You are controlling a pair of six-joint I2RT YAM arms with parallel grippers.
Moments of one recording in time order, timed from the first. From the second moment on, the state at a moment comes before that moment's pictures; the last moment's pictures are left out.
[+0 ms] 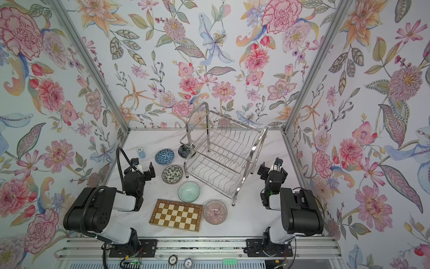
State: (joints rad) left arm -0.03 1.57 0.27 1.10 -0.21 0.03; right arm -0.05 1.54 0.29 1.01 0.24 0.11
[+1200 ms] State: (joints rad) left arm -0.03 1.57 0.27 1.10 -0.21 0.03; right arm -0.05 1.54 0.29 1.01 0.24 0.11
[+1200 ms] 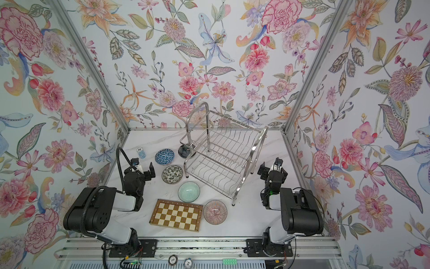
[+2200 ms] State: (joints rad) left arm -0.03 1.50 0.30 1.00 -0.27 0.03; right arm -0.01 1.46 0.27 0.97 0.35 0.11
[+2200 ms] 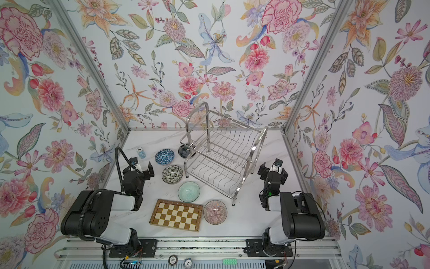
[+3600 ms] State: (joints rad) left arm -0.12 1.33 0.77 0.26 0.21 -0.25; right arm -0.12 1.12 0.44 0.45 -0.33 0.38
